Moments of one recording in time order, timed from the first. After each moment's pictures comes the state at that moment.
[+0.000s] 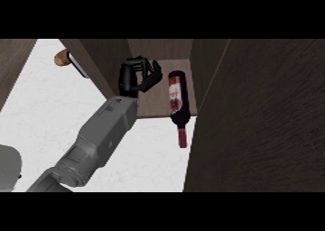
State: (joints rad) left arm -1.01 0.00 -0.19 -0.26 0.55 0.45 -0.74; right arm -0.60 -0.22 -0.06 -2.41 -0.19 -0.09 0.95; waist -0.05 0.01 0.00
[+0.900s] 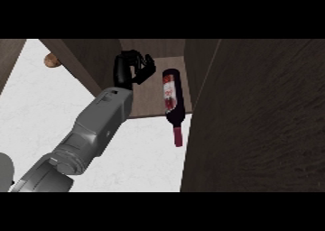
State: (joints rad) left arm -1.14 0.03 -0.18 -0.06 0.49 0.59 -0.69; right arm -0.62 -0.21 -0.03 -2.40 -0.20 -0.08 0.94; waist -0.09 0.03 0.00
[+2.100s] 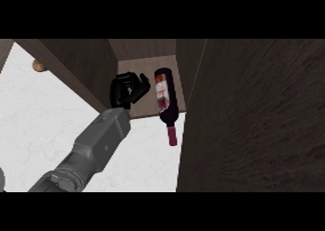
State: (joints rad) left arm -0.97 0.00 -0.05 -0.09 0.64 0.32 -0.76; right arm -0.64 -0.17 -0.01 -2.39 -0.22 -0.08 0.92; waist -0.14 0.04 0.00
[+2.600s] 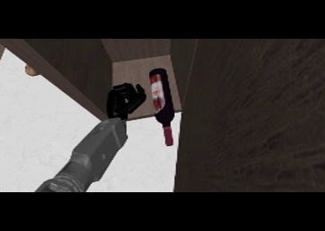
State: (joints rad) left arm -0.89 0.00 -0.08 -0.08 0.67 0.28 -0.78; right arm -0.63 -0.16 0.00 -2.38 -0.24 -0.07 0.90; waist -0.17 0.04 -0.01
